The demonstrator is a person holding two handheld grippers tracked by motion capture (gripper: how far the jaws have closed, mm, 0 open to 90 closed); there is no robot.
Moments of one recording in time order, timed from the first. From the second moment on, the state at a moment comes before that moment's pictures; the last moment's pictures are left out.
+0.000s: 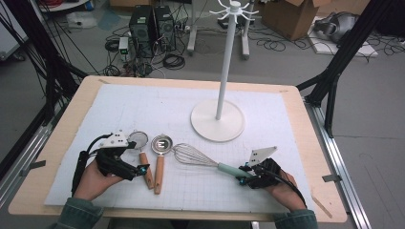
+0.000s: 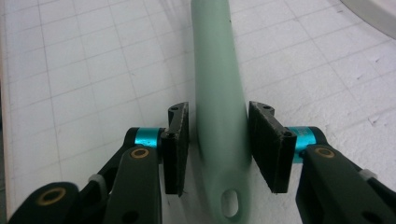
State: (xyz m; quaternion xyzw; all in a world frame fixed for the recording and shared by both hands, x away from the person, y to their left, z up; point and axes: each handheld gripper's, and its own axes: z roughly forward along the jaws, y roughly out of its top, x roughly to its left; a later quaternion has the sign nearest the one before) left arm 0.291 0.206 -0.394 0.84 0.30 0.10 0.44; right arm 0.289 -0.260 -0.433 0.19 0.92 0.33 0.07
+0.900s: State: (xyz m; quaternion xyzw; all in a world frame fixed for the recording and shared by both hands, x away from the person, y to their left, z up) left arm 0.294 0.190 -0.384 0.85 0.27 0.10 0.45; right arm 0.288 -0.257 -0.399 0.16 0.92 0.34 0.06
